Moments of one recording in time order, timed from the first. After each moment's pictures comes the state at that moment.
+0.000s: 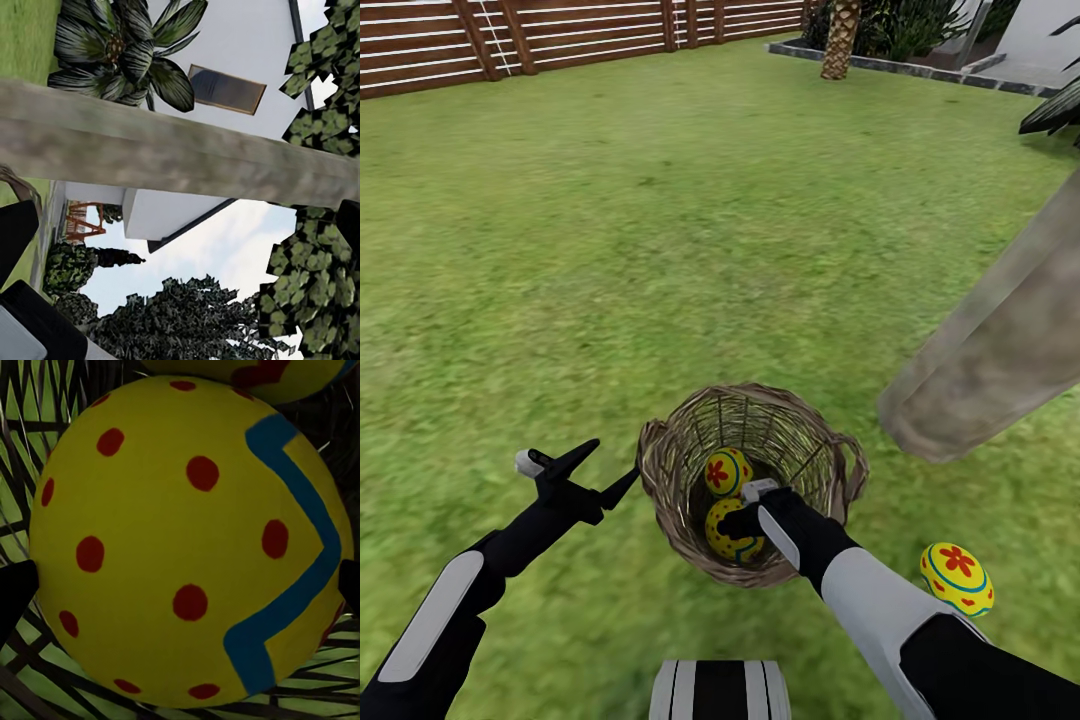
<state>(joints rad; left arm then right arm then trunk) -0.32 0.19 0.02 -1.43 1.66 1.00 -0.55 -0.89 0.17 0.48 -0.45 -0.36 0.62 -0.01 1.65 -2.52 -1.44</state>
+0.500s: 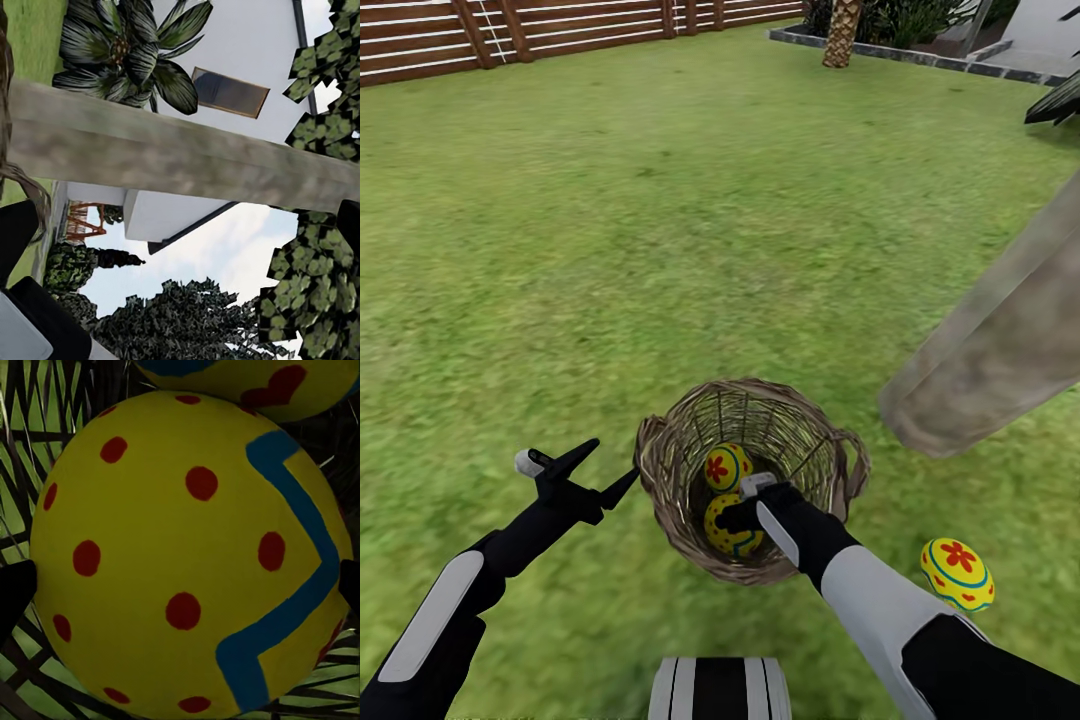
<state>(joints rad) -0.32 0.19 0.02 -1.43 1.66 1.00 -0.55 -0.89 0.17 0.48 -0.49 -0.35 0.63 -0.01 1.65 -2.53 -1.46</state>
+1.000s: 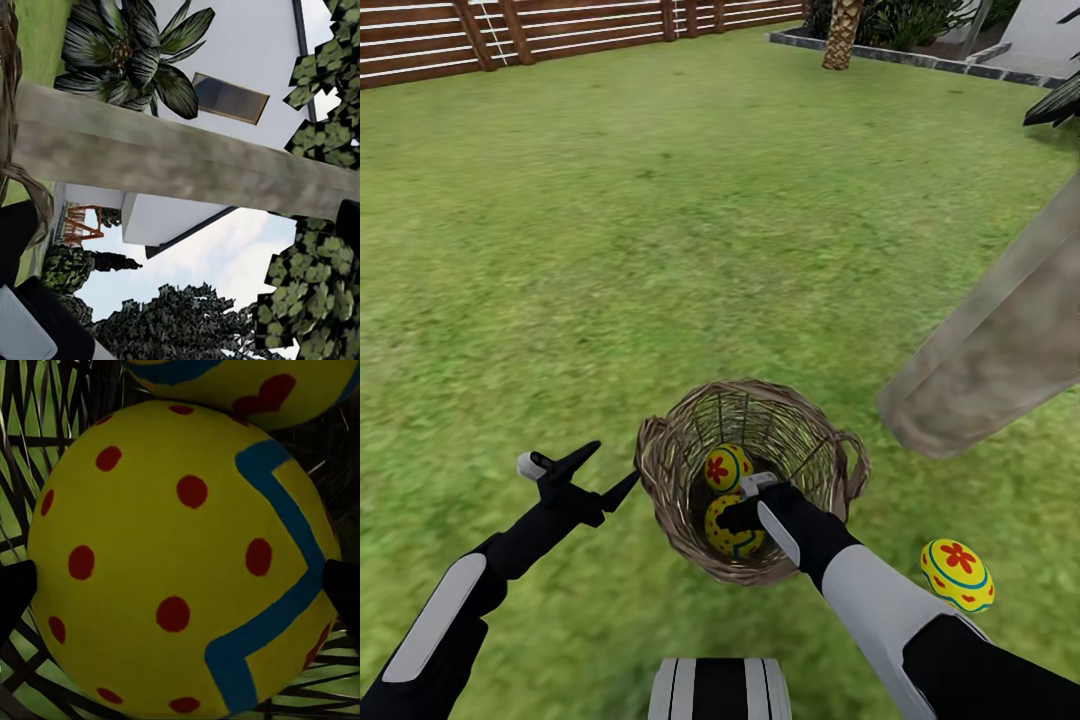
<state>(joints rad) -0.32 0.18 0.02 -1.40 1.66 1.00 -0.55 -0.89 0.16 0.48 -0.50 -0.35 0.63 -0.01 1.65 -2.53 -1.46</state>
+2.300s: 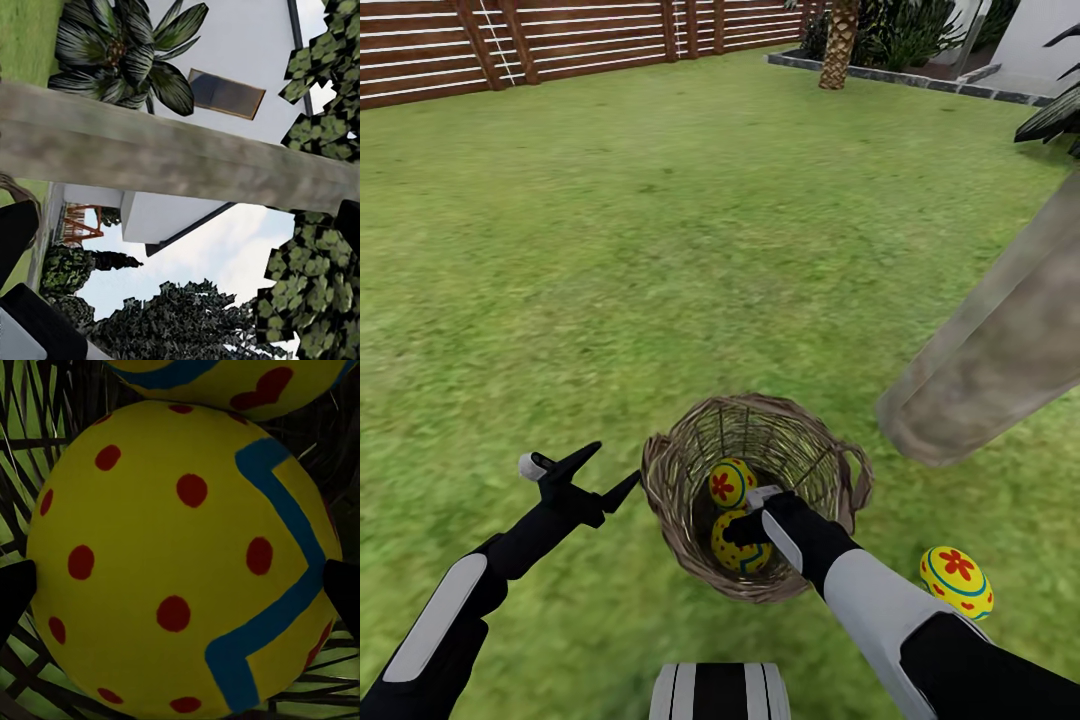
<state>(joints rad) -0.32 0.18 0.02 -1.39 1.66 1.00 -0.55 -0.89 0.16 0.47 -0.42 -0.36 0.63 -0.01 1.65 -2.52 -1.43</state>
